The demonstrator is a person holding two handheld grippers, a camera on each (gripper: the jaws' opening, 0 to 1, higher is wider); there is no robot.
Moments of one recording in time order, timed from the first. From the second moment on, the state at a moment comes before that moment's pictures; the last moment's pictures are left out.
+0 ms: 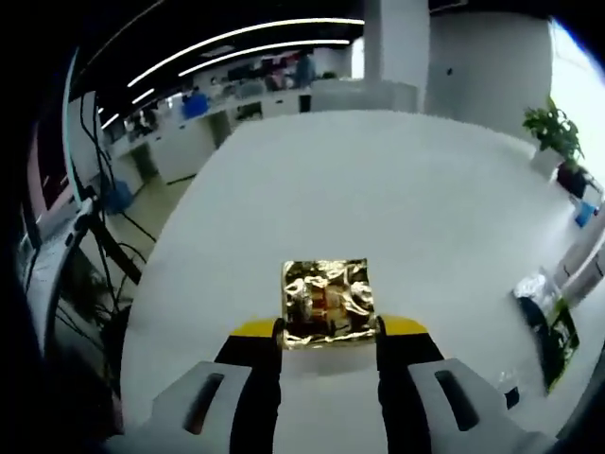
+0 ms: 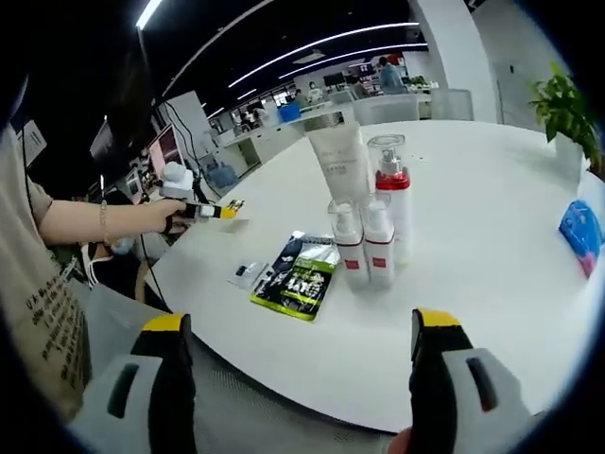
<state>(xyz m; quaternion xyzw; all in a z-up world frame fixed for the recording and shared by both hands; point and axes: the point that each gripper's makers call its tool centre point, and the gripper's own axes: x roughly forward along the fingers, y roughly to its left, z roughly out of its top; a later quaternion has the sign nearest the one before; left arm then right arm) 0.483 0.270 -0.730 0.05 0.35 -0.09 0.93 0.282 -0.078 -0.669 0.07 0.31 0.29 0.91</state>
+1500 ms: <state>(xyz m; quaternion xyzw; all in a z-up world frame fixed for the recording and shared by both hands) 0.330 0.127 -0.625 0.21 0.22 -0.41 0.86 0.308 0.047 -0.592 0.05 0.20 0.49 0.85</state>
